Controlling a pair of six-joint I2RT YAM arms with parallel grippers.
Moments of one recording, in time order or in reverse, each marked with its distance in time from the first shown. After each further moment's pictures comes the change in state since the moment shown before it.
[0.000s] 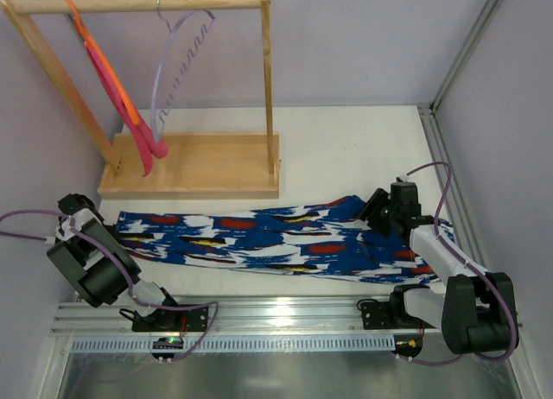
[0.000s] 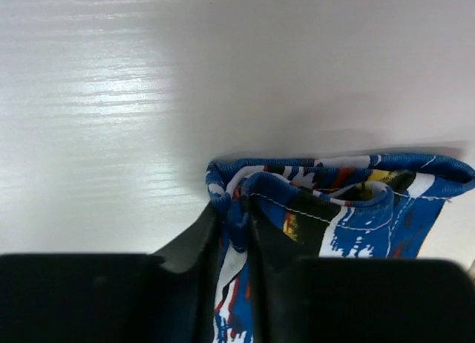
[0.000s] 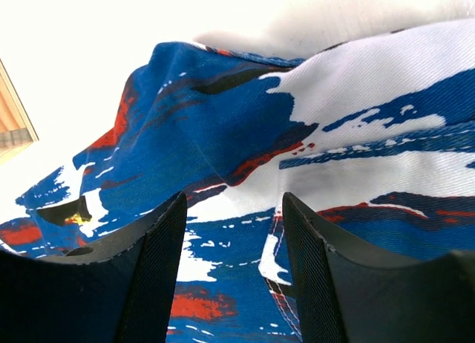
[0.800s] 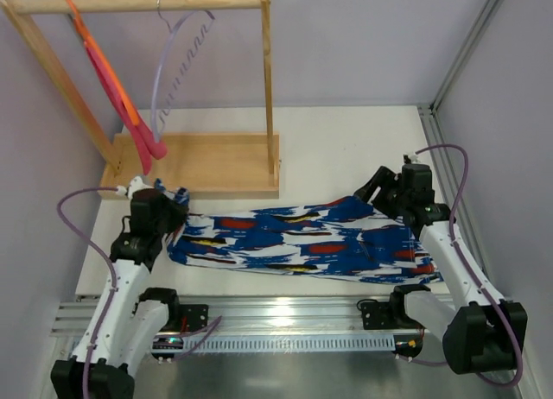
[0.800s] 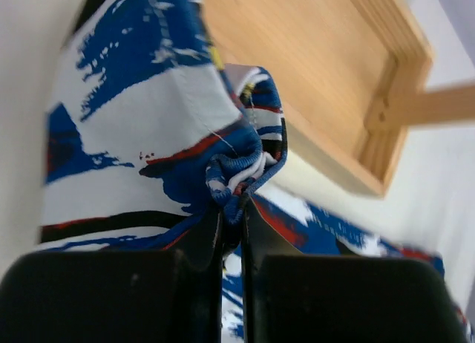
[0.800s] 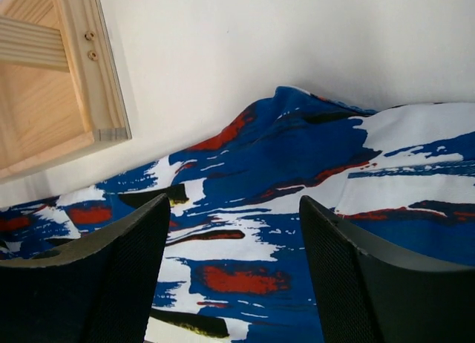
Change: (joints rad) left arm -0.781 -0.741 -0.148 0.033 0.078 0.006; right arm -0.003 -0.126 0.225 -0.198 -0.032 -0.055
